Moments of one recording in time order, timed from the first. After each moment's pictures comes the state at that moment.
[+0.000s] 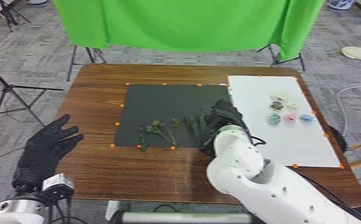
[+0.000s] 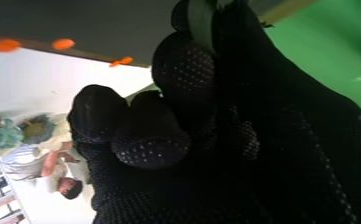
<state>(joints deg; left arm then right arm) 139.3 -66.5 -105.6 -131.6 51.0 12.4 5.9 -68.2 -59.2 36.3 -109.5 -118.6 9.9 66.6</state>
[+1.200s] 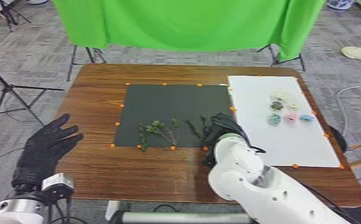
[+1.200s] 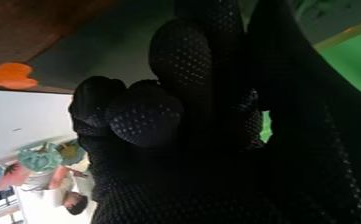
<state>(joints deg) 139.1 -66.7 -105.9 -131.6 51.2 12.0 5.5 -72.0 -59.9 38.7 -109.5 -115.0 4.4 67.6</state>
